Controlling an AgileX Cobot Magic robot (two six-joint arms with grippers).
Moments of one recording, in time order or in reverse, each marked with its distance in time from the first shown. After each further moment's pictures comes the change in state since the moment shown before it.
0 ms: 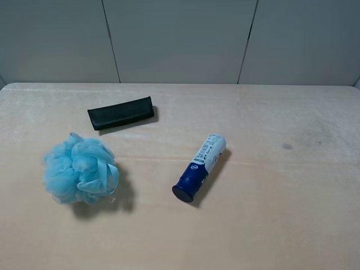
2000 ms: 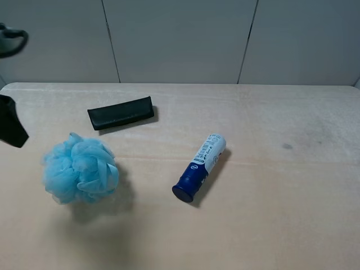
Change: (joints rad) left arm -0.230 1.139 -0.399 0.016 -0.011 0.029; right arm 0.000 0.000 0.000 0.000 -0.001 0.000
